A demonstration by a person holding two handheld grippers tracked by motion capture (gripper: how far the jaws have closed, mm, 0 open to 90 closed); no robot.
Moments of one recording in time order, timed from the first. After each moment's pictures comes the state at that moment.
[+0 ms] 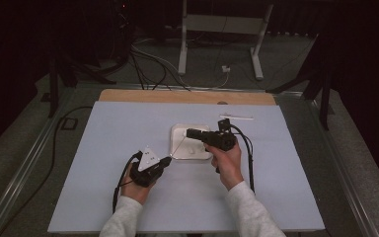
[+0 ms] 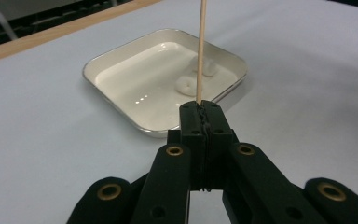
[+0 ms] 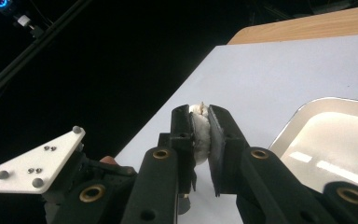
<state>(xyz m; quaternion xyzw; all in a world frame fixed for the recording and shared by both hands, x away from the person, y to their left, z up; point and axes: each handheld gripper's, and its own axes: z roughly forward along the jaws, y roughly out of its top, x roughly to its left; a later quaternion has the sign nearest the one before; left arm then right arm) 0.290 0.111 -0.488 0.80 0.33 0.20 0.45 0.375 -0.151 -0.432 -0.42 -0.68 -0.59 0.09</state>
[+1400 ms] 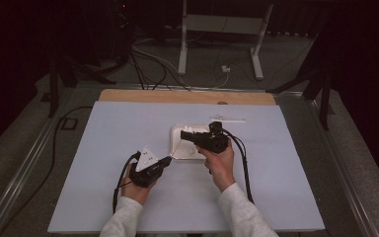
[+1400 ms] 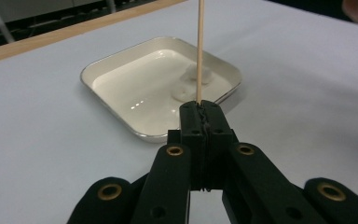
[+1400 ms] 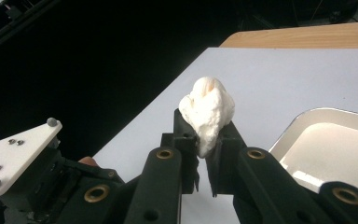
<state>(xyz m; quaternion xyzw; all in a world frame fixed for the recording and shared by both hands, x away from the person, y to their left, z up) 0.289 0.114 -0.487 0.79 0.34 0.19 0.47 0.368 -0.128 -0.433 -0.40 -0.71 -0.58 0.04</state>
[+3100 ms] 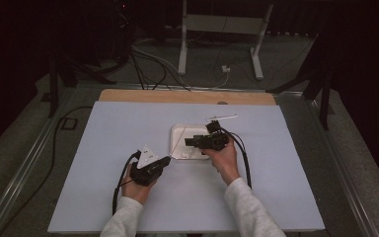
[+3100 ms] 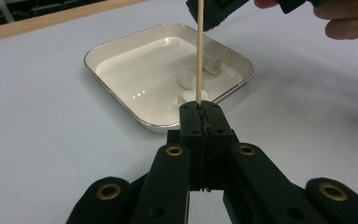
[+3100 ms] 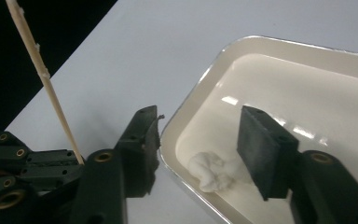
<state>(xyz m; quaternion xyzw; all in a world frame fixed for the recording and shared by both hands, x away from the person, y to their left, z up) 0.296 0.112 -0.494 0.79 0.36 0.18 0.46 0.400 -0.136 -0.466 -0.46 -0.77 -0.44 0.03</state>
